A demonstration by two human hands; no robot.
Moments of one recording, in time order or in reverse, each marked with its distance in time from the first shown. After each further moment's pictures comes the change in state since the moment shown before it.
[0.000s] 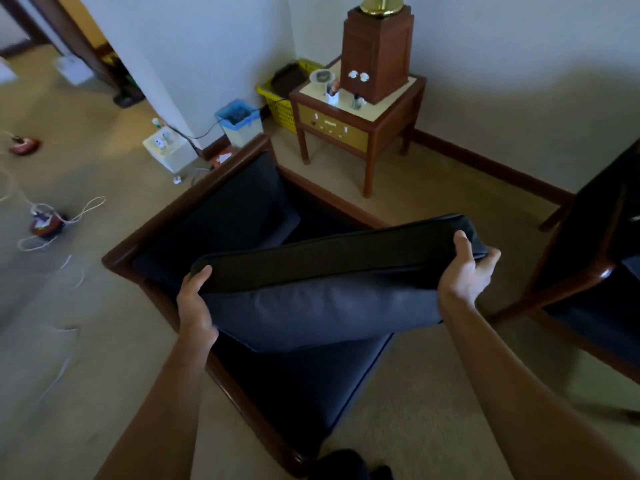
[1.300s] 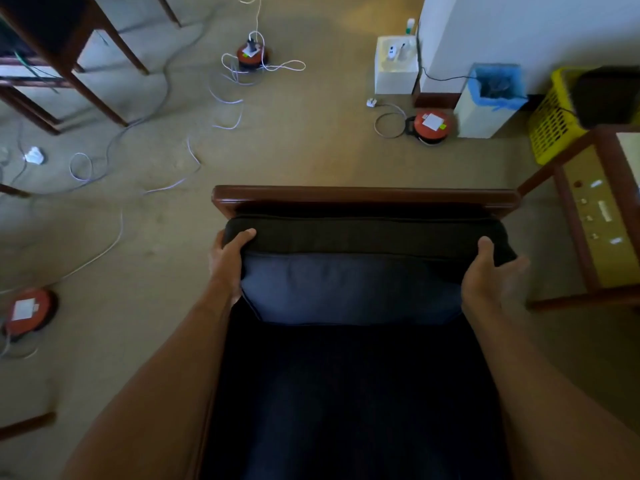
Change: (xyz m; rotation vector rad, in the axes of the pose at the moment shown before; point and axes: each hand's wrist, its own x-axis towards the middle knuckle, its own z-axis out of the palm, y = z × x) left_hand 0.254 -0.001 -0.083 -0.116 0.711 0.062; right_hand 0.021 0.093 0.504 -0.553 -0.745 -0.094
